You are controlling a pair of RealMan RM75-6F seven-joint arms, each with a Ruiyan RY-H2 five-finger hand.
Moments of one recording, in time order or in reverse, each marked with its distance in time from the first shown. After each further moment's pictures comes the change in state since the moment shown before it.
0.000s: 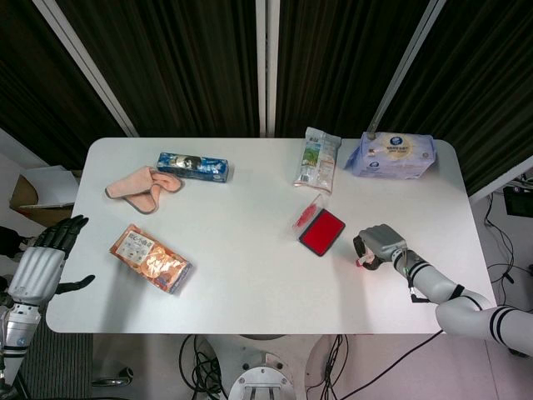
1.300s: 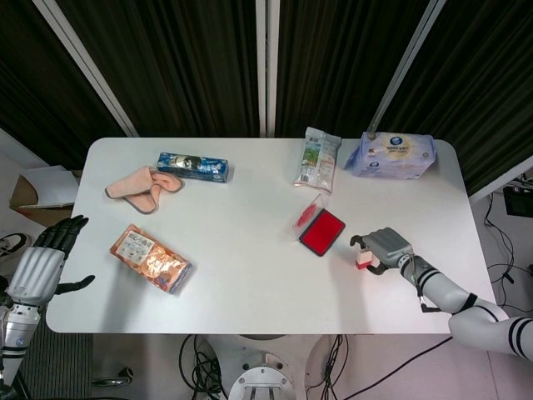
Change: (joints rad) left arm 0.000 0.005 0.002 -0.003 0.006 0.004 -0.005; right arm -0.031 0.096 -0.012 -0.123 -0.069 0.052 -0.027
